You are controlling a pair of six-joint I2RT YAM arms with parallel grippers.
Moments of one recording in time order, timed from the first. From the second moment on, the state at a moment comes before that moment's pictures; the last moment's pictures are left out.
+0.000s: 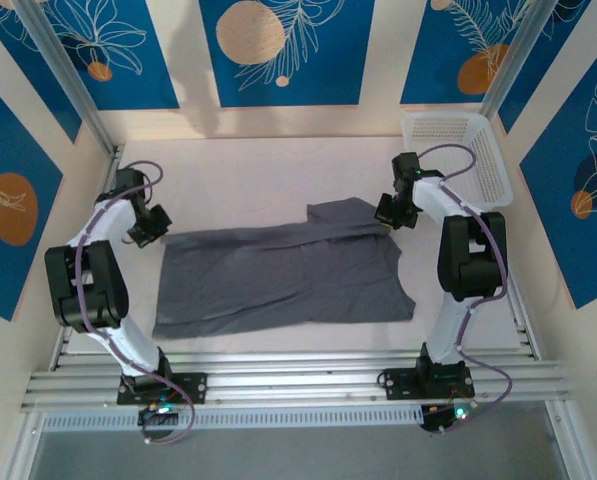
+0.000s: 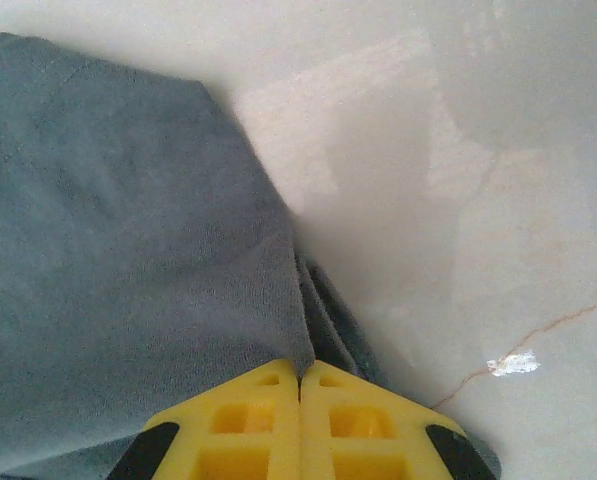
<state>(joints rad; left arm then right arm) 0.15 1.71 1.20 -0.72 0.06 -0.48 0.08 1.90 1.40 -0.80 -0.08 0.44</state>
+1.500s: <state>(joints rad) -0.09 0.98 0.81 -0.63 0.19 -0.56 0.22 2.10 1.66 -0.80 -0.01 0.46</state>
